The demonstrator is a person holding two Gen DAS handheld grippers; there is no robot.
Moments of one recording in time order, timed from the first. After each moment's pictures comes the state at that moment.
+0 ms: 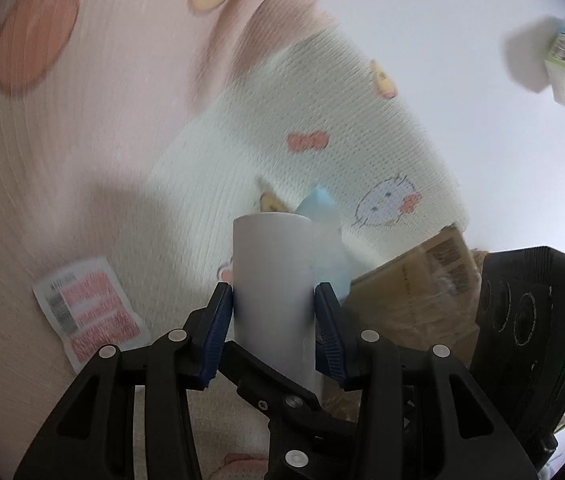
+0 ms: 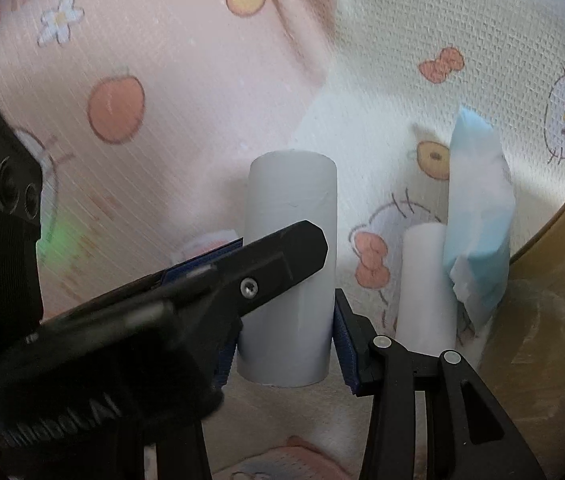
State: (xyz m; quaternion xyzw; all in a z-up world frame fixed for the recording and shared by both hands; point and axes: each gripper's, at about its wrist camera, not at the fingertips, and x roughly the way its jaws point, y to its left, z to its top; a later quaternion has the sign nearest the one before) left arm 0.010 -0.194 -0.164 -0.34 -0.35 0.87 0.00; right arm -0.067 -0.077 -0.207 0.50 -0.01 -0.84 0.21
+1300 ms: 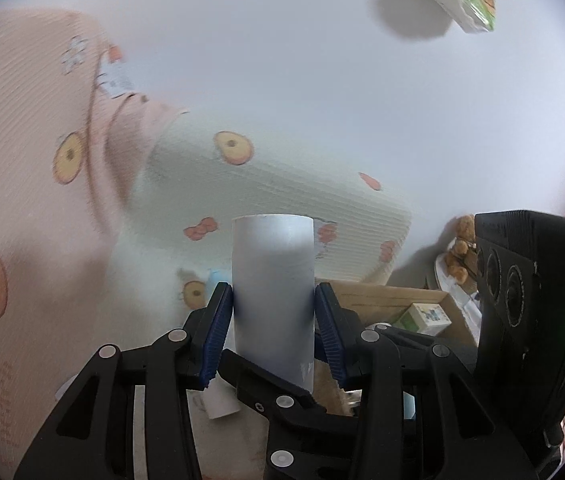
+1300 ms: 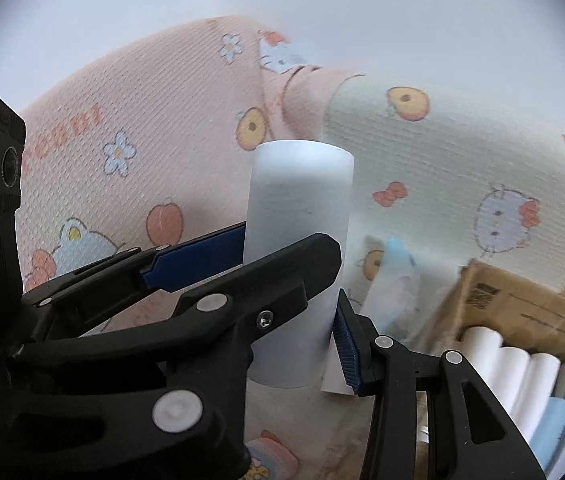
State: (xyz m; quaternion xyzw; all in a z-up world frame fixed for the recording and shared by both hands) left arm -0.024 -0.092 0.007 -0.31 -0.18 0.93 0.03; right arm -0.043 0.007 -0.063 0.40 -0.01 -0.89 0.23
